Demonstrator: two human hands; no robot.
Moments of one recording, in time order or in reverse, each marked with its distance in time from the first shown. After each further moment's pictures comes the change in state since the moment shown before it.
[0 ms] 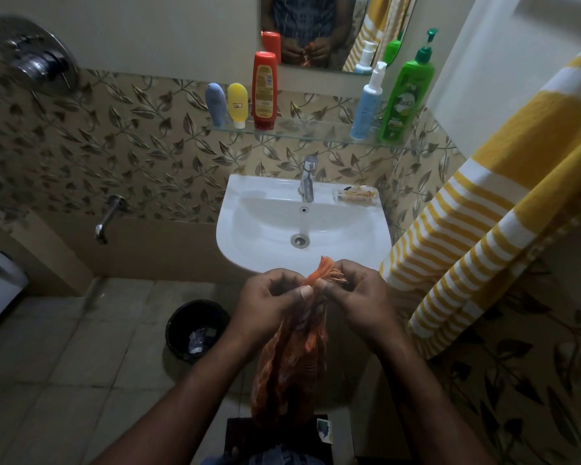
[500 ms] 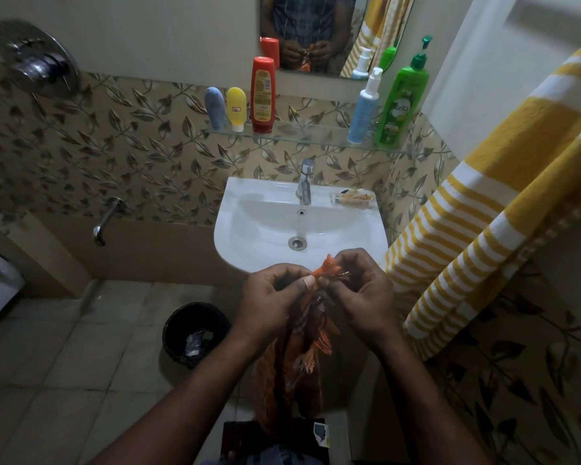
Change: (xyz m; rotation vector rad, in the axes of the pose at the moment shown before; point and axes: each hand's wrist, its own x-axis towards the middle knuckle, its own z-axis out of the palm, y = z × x) left_hand 0.001 0.010 0.016 -0.035 0.068 0.077; right_hand -0.002 0.004 -0.003 0.089 0.112 -0.174
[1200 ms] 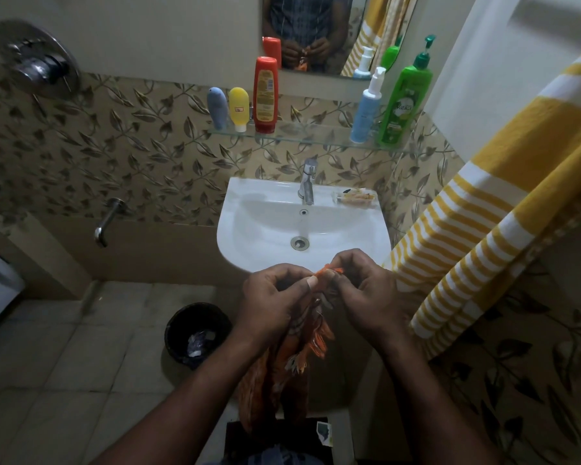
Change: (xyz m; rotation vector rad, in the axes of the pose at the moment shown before) left_hand 0.001 -0.001 -0.013 0.077 0.019 0.018; right_hand 0.003 -0.018 0.007 -0.294 0.023 -0.020
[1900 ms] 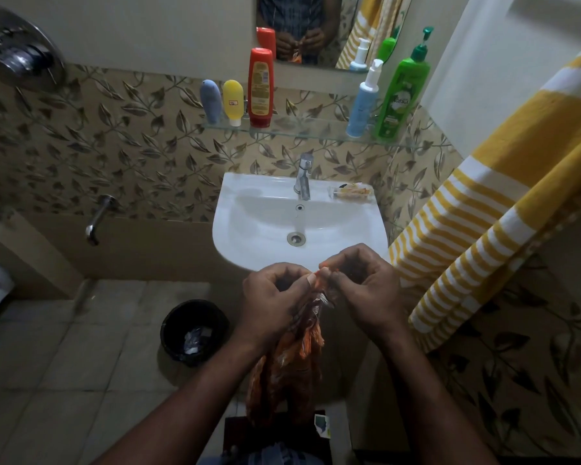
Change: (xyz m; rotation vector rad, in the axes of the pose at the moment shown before) left_hand -0.002 0.000 0.005 0.012 0.057 0.029; right_hand 0.000 0.004 0.003 0.169 0.027 0.038
